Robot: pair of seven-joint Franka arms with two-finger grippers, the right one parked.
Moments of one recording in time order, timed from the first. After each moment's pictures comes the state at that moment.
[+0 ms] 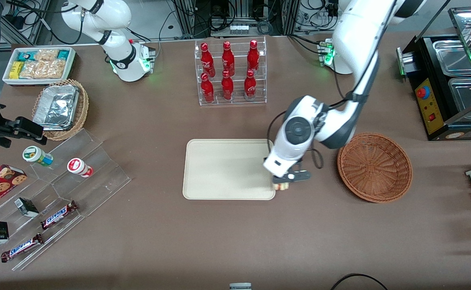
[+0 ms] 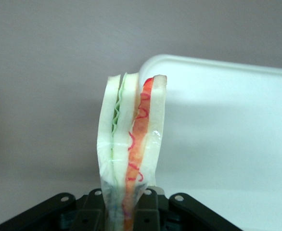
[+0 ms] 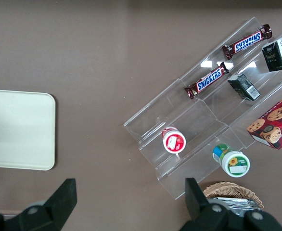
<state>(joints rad) -0.50 0.58 -0.13 -1.63 0.03 2.16 -0.69</state>
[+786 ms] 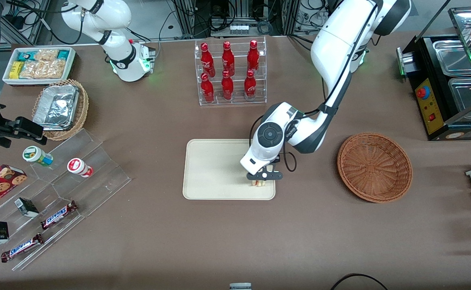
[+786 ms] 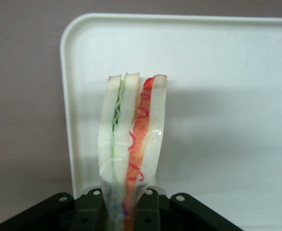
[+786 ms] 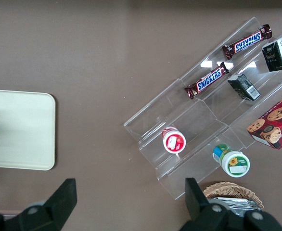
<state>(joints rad) -0.55 0.71 -0.16 -1.55 0.01 2.20 -0.66</state>
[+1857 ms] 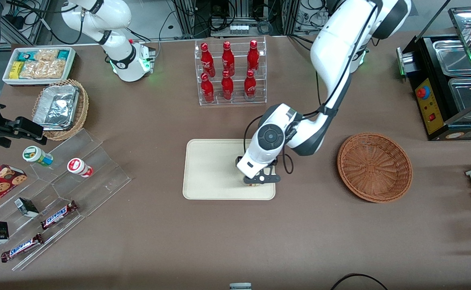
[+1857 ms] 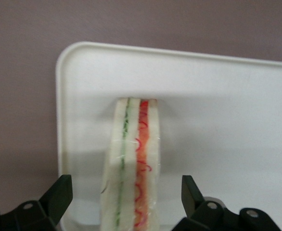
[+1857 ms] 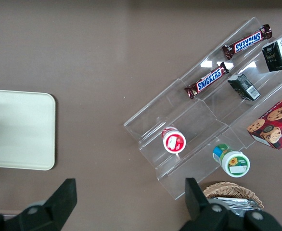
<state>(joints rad) -0.51 0.68 -0.15 -1.46 -0.03 2.13 -0.70</state>
